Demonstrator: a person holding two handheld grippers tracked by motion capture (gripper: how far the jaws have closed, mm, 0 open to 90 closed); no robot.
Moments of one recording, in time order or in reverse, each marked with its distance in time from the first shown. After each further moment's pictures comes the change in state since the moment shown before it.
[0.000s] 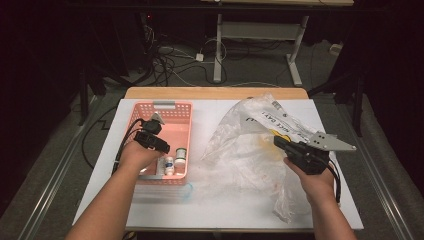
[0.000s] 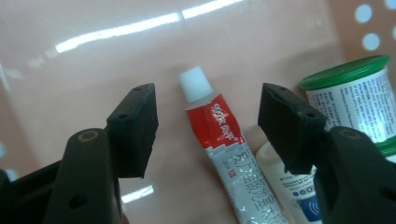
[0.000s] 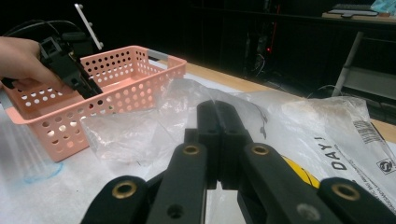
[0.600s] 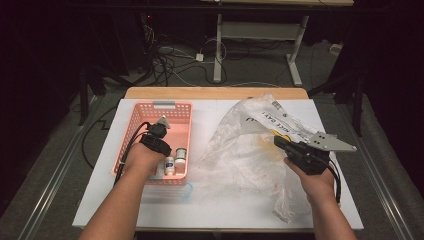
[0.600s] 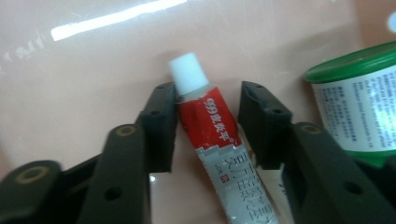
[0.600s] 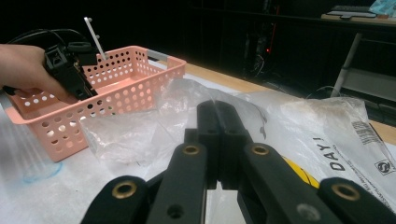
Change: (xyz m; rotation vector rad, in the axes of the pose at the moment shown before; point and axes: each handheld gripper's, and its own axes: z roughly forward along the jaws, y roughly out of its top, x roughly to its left) left arm -0.013 0.001 0.013 0.044 0.042 0.005; right arm 0.001 0.000 -0.001 -0.002 -0.001 -0.003
